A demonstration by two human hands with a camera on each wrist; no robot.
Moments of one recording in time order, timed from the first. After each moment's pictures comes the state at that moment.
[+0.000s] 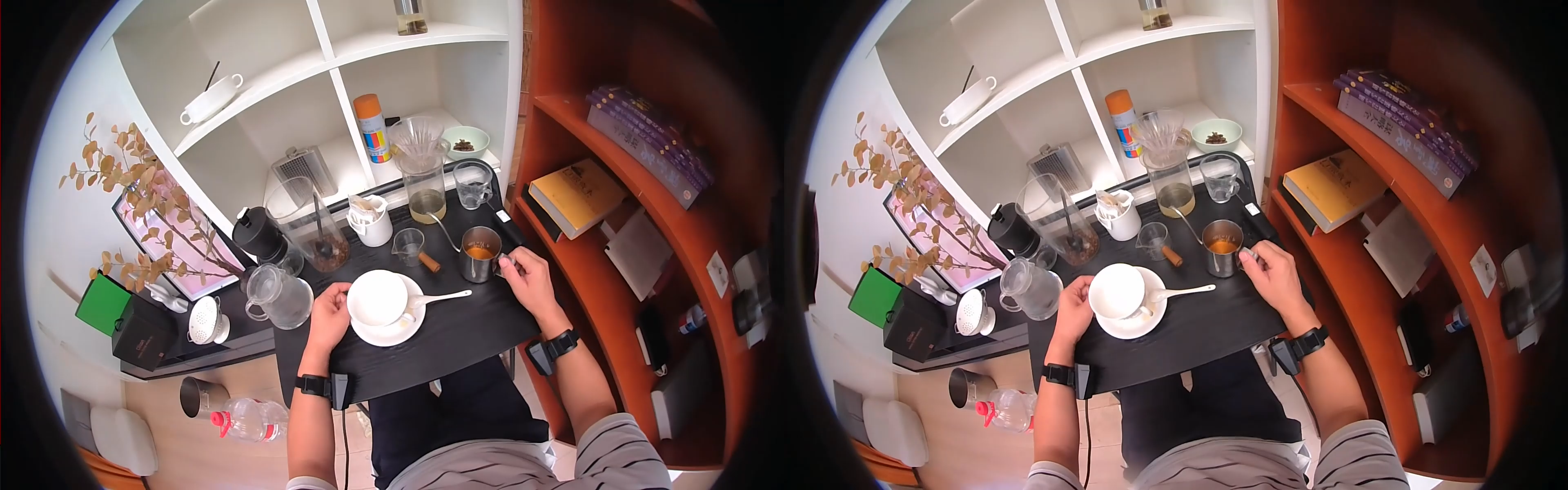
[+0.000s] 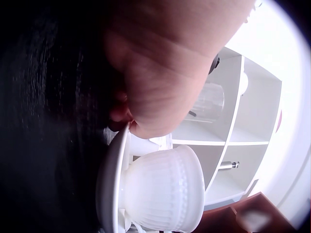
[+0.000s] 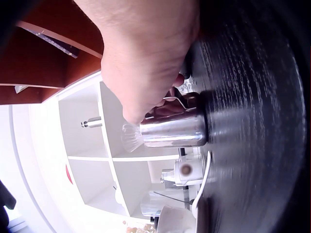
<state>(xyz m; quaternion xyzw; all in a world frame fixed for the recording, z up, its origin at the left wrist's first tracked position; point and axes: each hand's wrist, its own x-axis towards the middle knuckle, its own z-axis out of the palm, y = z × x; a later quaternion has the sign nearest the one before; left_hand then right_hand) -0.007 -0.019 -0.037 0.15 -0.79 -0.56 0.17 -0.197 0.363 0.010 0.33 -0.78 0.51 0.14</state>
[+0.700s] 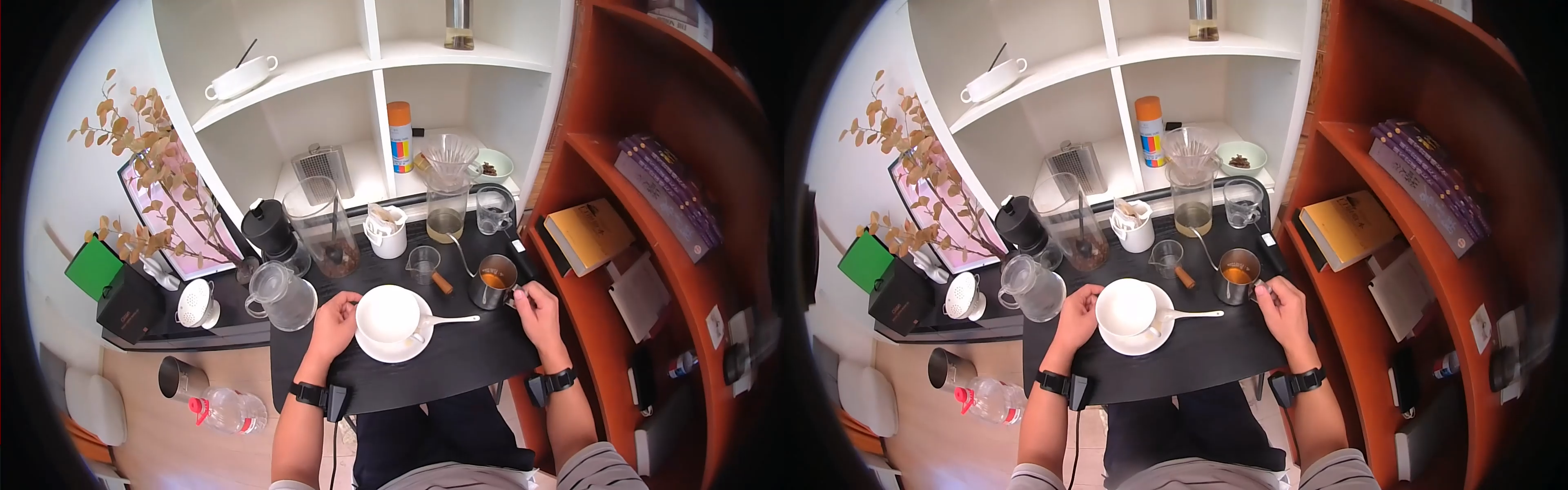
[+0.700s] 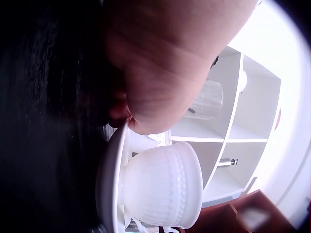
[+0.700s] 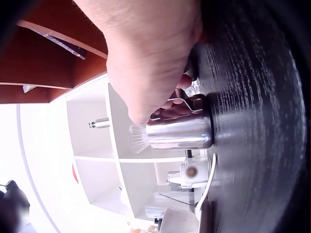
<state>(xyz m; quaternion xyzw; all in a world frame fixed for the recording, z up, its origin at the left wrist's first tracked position) -0.003 -0.006 -0.023 0.17 -0.81 -0.53 0.19 -0.198 0.364 0.006 0.33 -0.79 0.50 0.13</state>
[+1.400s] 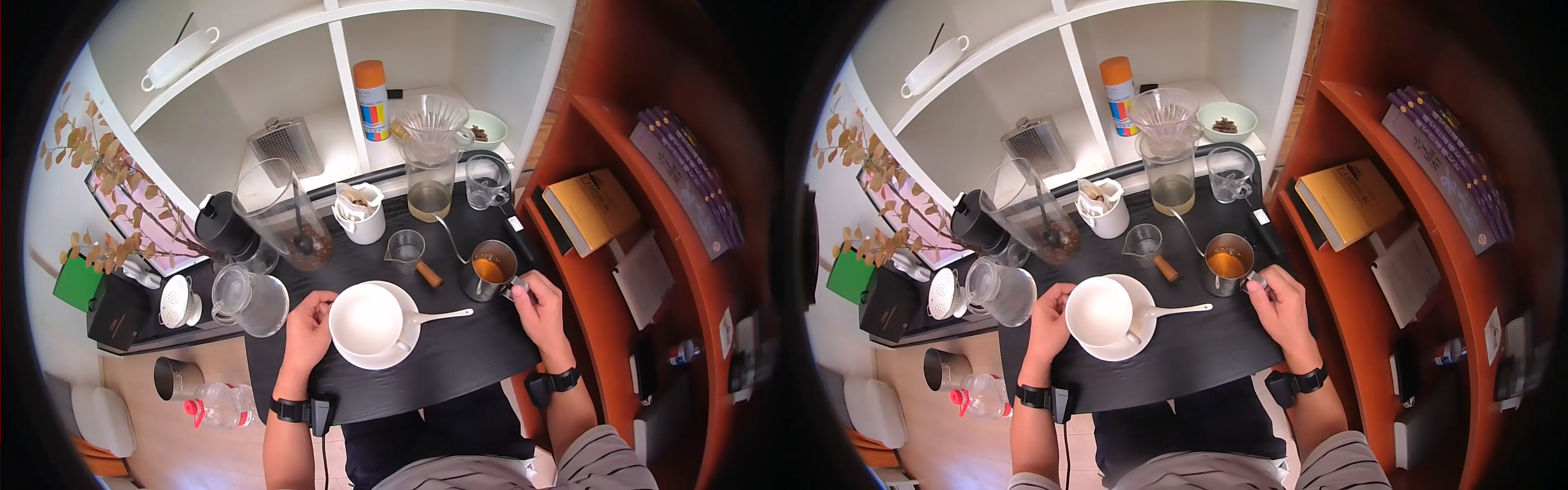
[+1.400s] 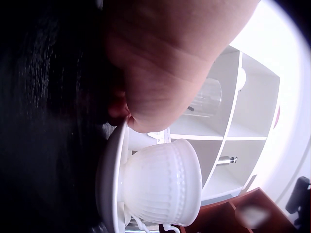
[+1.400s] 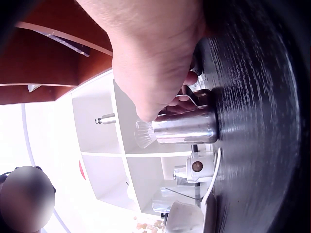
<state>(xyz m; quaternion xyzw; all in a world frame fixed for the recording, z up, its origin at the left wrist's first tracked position) -0.002 0.001 -0.018 0.19 -0.79 -0.55 0.17 -0.198 0.364 0.008 0.34 -0.78 0.50 0.11</state>
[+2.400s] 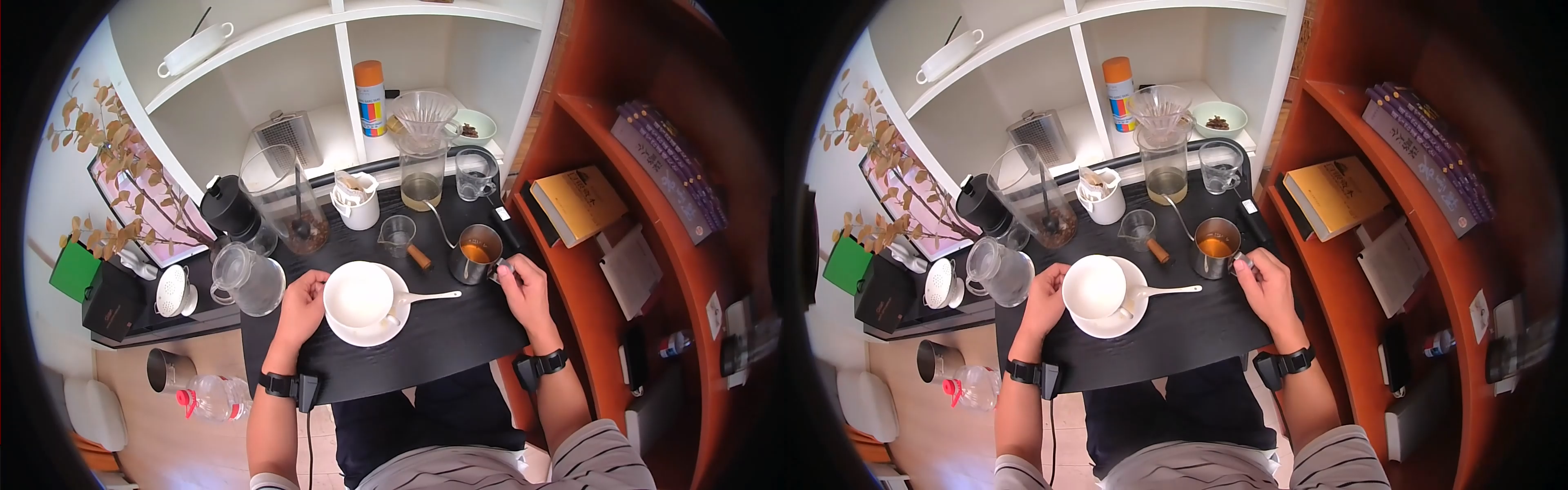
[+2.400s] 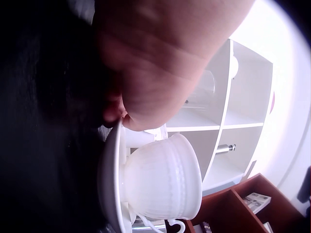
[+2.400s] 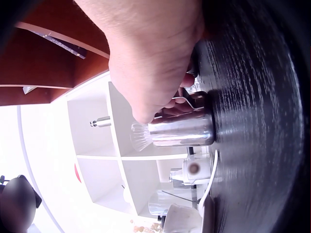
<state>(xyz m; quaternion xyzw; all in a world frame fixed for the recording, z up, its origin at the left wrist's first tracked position) -0.005 -0.011 -0.026 0.16 -0.78 -0.58 0.17 -0.197 0.364 0.011 0.35 -0.78 0.50 0.12</state>
